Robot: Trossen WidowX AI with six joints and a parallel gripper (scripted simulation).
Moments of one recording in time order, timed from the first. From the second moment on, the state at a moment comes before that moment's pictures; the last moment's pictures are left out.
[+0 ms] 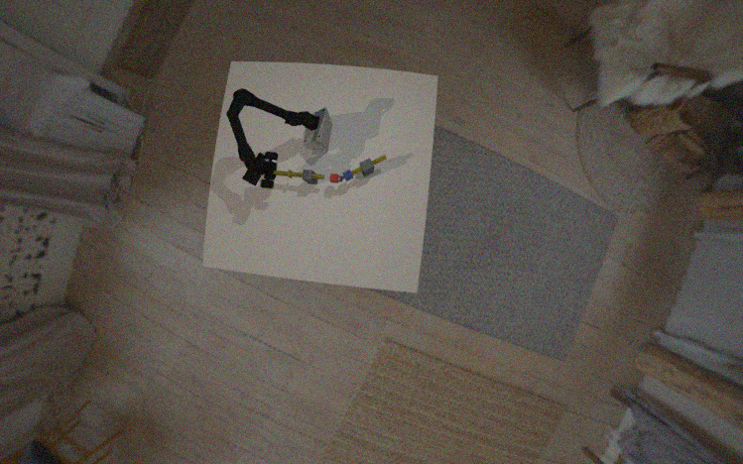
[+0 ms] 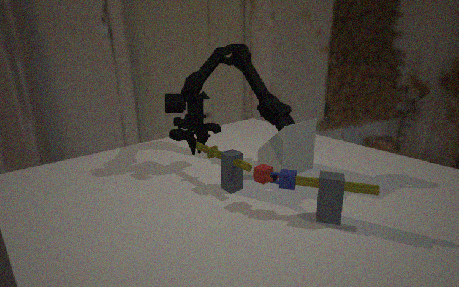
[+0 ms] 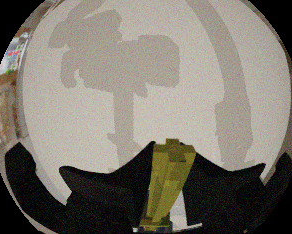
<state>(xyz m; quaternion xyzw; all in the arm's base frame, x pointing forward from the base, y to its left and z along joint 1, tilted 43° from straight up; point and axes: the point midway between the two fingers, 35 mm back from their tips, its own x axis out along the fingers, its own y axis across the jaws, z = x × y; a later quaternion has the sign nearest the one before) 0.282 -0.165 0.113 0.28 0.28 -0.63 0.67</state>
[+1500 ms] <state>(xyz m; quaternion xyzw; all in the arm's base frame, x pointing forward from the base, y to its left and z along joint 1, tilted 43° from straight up) 0.281 -0.138 0.086 0.27 0.28 -0.64 0.66</state>
